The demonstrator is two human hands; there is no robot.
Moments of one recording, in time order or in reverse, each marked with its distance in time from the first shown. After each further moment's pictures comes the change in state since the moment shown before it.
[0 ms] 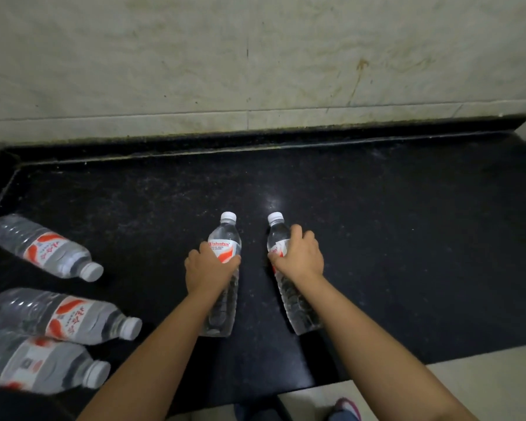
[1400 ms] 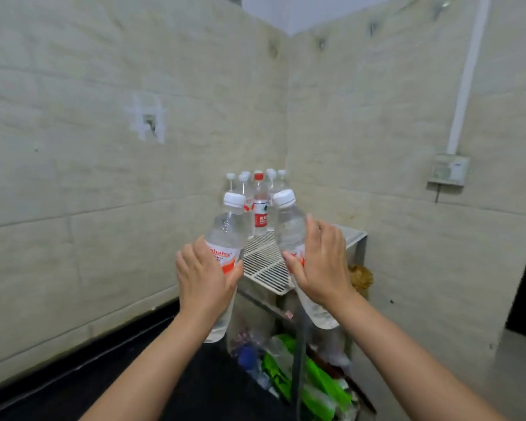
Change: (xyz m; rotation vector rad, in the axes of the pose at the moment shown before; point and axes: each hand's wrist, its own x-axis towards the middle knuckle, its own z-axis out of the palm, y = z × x) left_hand -0.376 0.658 0.273 -0.193 0.409 1.278; right_hand -0.031 0.586 -0.559 -0.364 1.384 -0.115
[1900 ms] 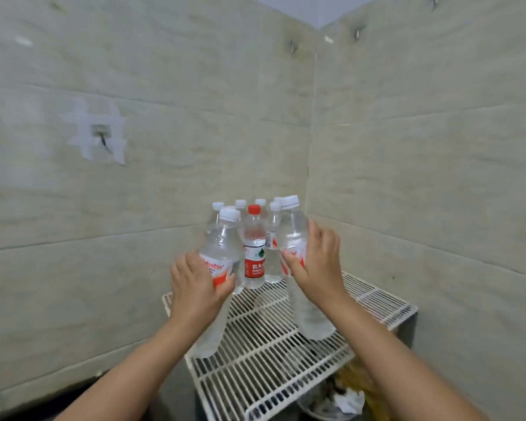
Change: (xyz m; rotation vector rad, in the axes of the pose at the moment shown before) left_hand 0.170 0.037 0.186 0.005 0.070 -0.113; right_hand 0.149 0.162 0.191 0.425 -0.144 0.048
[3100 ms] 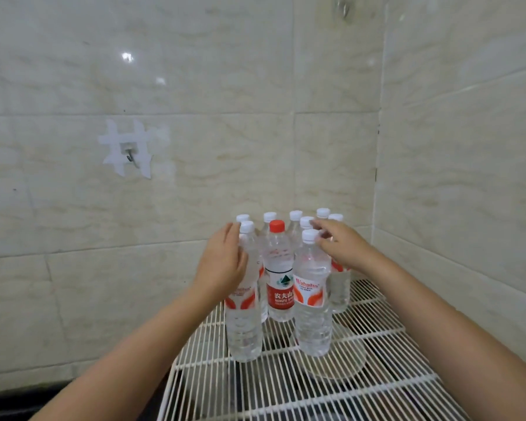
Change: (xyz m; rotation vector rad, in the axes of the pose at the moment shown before) left_hand 0.100 0.064 0.076 0.361 -0.022 -0.048; right_hand 0.154 0.126 0.061 0.363 -0.694 -0.147
